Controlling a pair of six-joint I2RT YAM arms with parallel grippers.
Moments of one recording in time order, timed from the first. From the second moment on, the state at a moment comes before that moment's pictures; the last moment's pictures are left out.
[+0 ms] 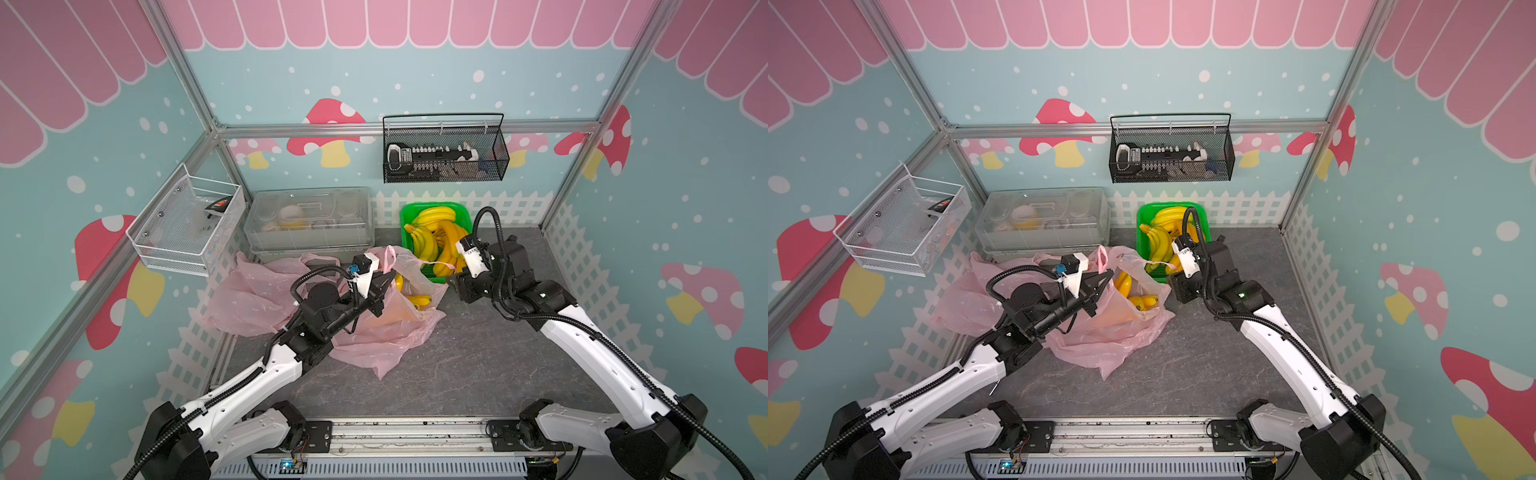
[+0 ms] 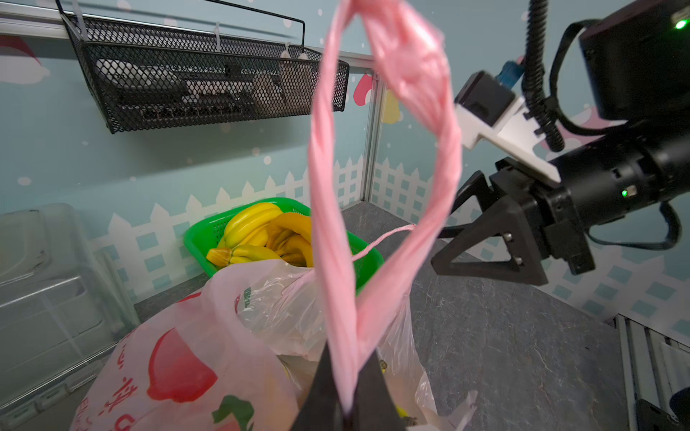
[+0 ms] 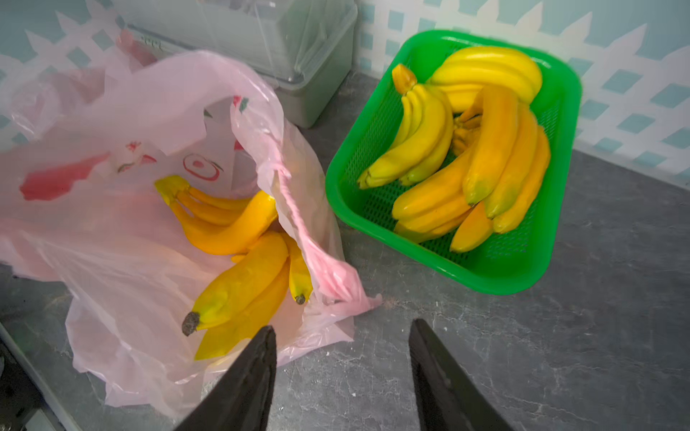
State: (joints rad) left arm -0.65 1.05 0.71 0.36 0.17 -0.05; right arm 0.50 1.21 1.19 -0.63 -0.10 0.01
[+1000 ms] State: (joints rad) left arm -0.42 0.94 0.76 0.17 -0.08 -0.12; right arm 0.68 1.41 1.34 -0.46 -0.15 0.06
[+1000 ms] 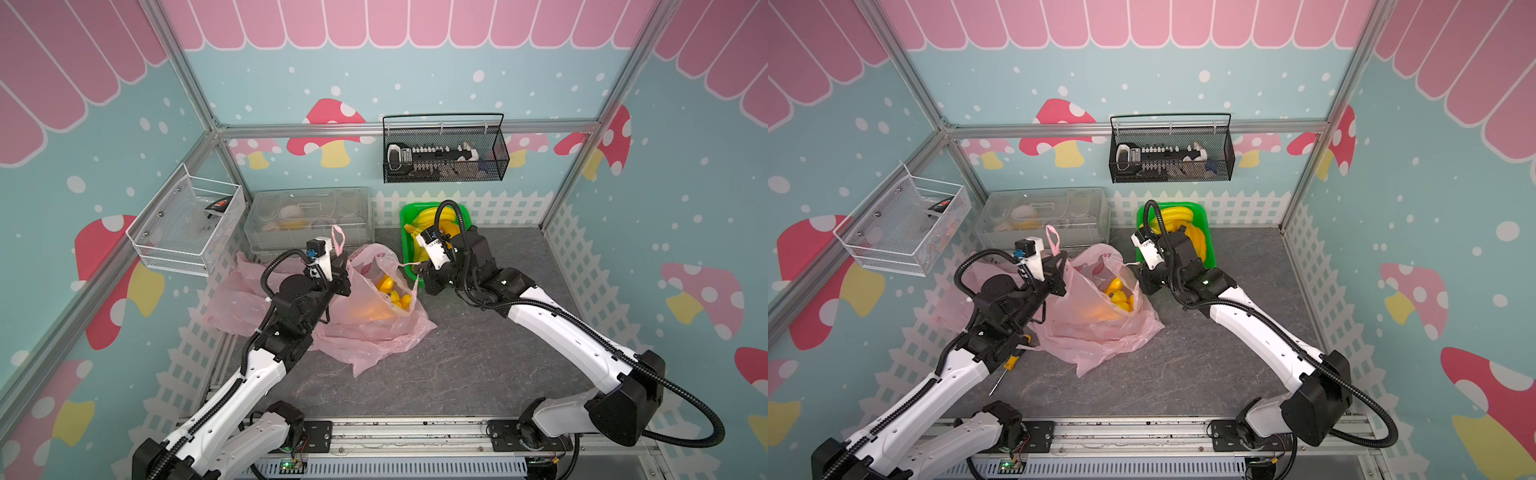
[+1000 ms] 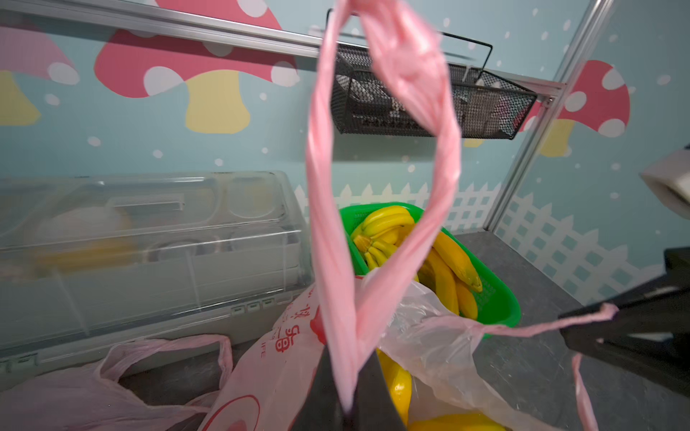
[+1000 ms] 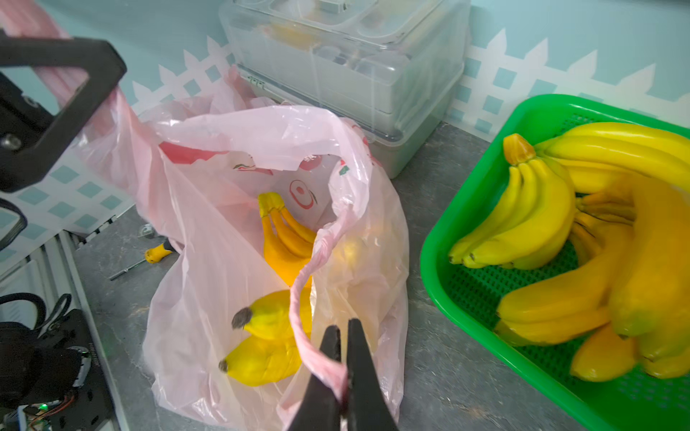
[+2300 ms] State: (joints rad) left arm -0.68 1.34 1.25 -0.25 0.03 -0.22; right arm 0.69 1.15 1.44 -0.79 0.12 -0.03
